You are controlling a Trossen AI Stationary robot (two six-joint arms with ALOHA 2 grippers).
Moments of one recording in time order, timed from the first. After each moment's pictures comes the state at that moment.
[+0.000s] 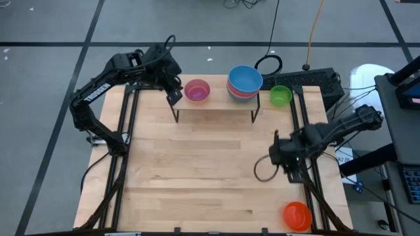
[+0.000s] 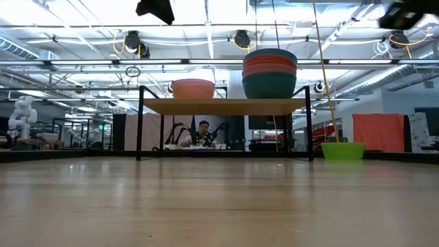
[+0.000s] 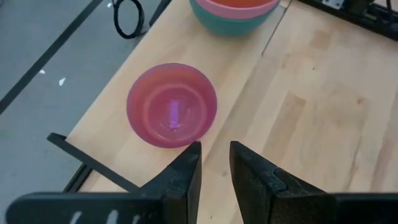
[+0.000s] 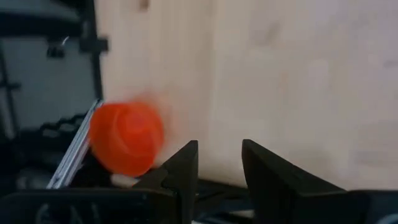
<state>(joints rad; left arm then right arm) 0.44 1.54 1.97 -1.31 0.00 -0.05 0.35 1.17 1.14 -1.35 -0.31 0.36</state>
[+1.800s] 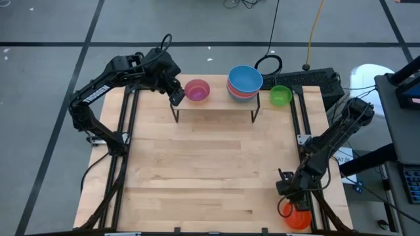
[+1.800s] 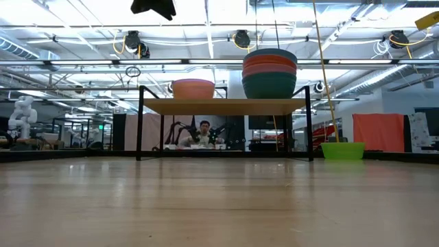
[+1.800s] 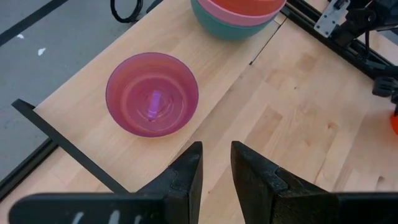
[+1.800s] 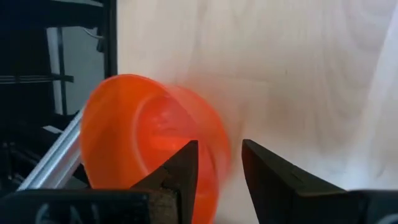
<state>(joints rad) 0.40 1.53 1.97 -1.31 0.00 -0.30 0.89 1.17 0.49 -0.38 -0.29 0.91</state>
